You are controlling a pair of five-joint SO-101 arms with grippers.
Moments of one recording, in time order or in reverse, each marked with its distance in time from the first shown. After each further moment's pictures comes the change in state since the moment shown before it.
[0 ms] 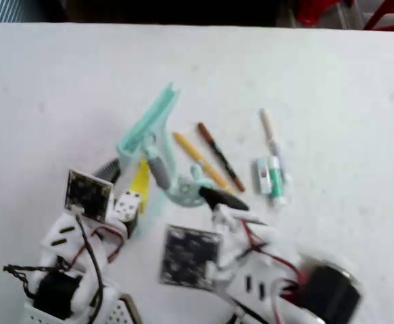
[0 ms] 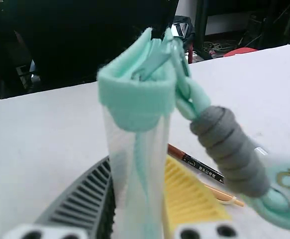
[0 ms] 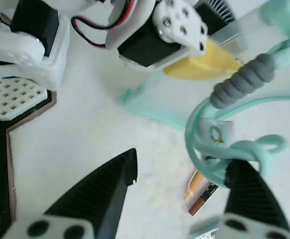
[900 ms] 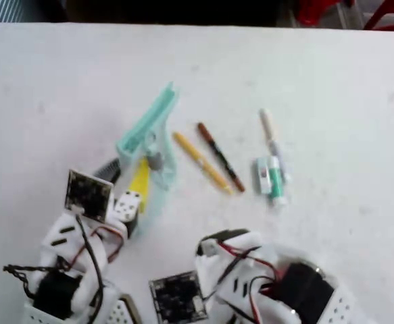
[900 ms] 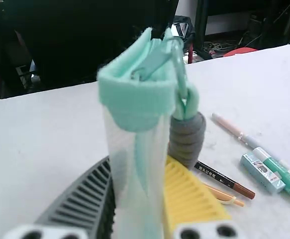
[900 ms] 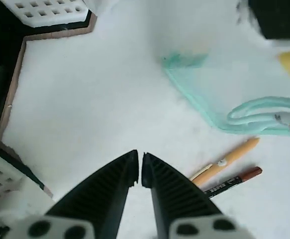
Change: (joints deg) left arm 0.0 0.0 0.0 0.0 0.0; right arm -1.1 -5.1 15.9 0.1 22.8
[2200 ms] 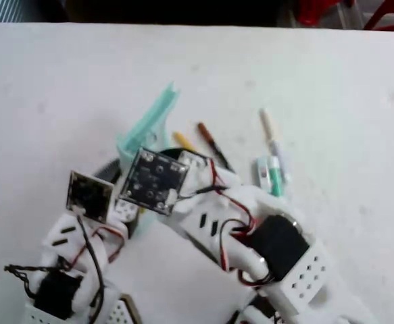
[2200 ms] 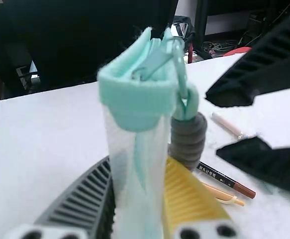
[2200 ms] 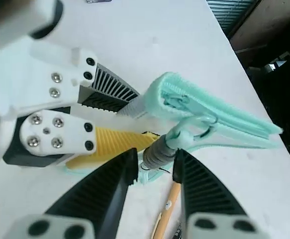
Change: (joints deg) left arm 0.4 -0.1 1.1 -0.3 0.0; right arm 8.5 22.1 -18.2 -25.9 -25.1
